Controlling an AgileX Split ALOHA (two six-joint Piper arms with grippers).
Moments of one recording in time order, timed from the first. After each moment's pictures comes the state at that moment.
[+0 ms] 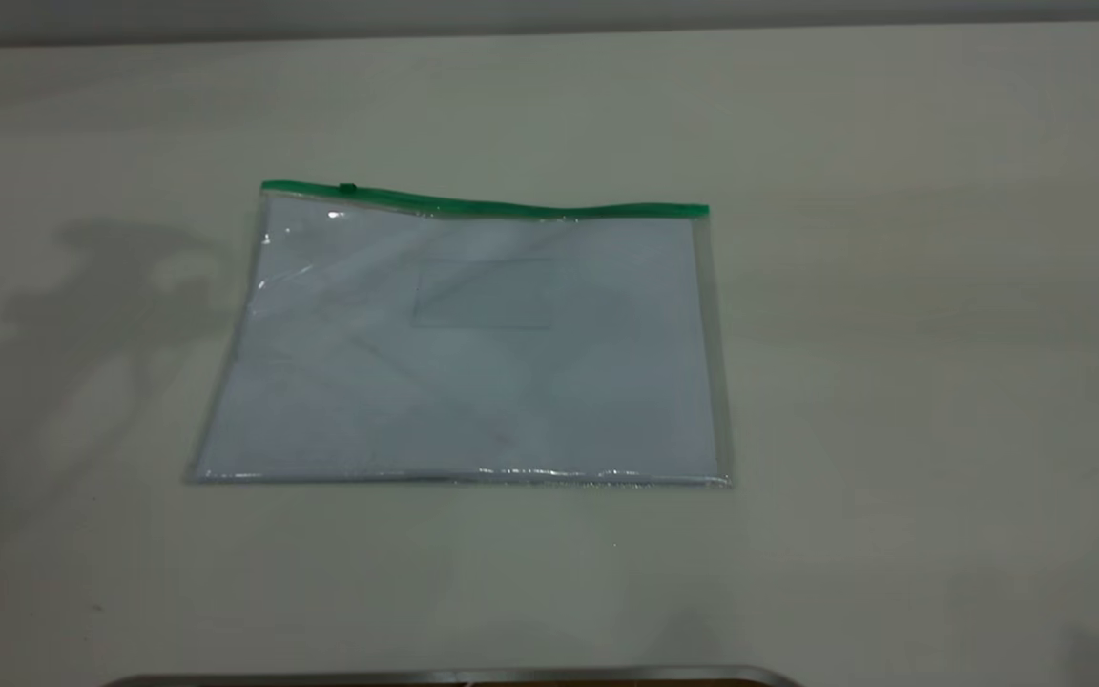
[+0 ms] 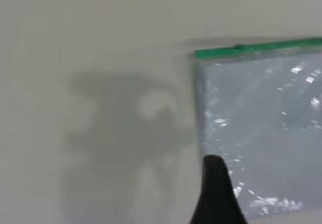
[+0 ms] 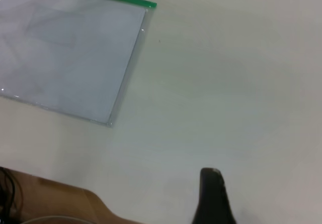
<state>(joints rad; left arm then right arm) -0.05 1.70 -1.31 -0.27 0.72 0.22 0.15 0.60 -0.58 0.15 0.86 -0.13</state>
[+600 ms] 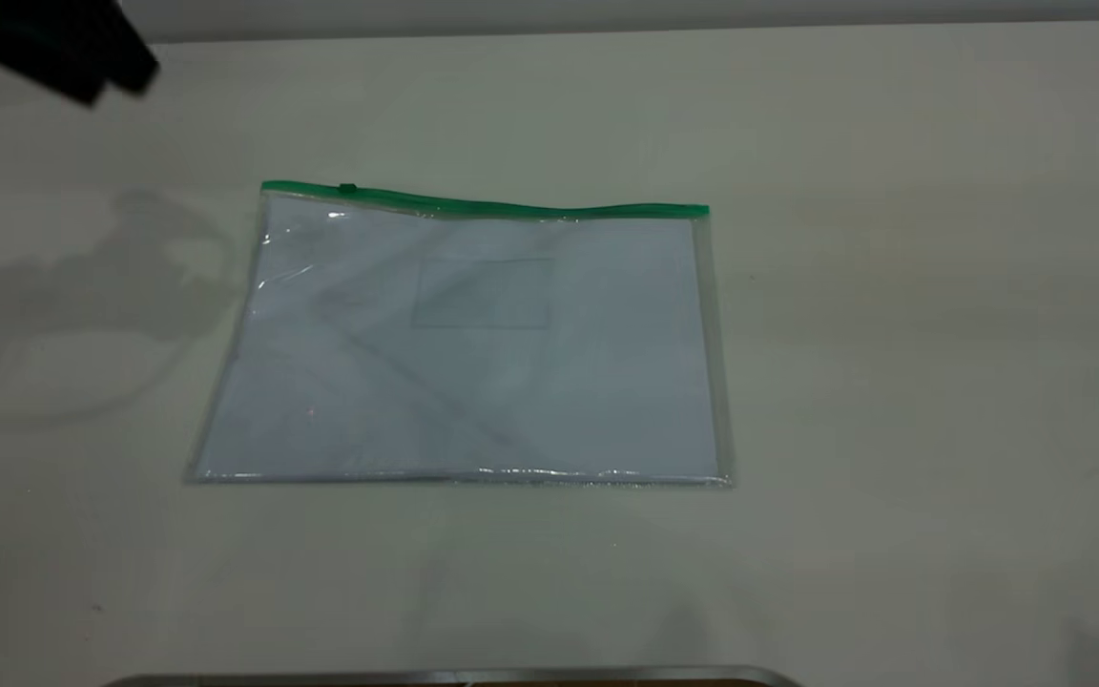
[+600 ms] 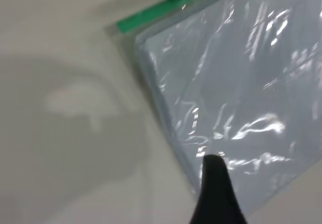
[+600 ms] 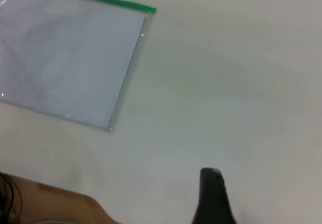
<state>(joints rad) 0.09 2.10 -1.35 -0.68 0.78 0.93 0.15 0.60 -0.58 0.15 0.84 -0.13</state>
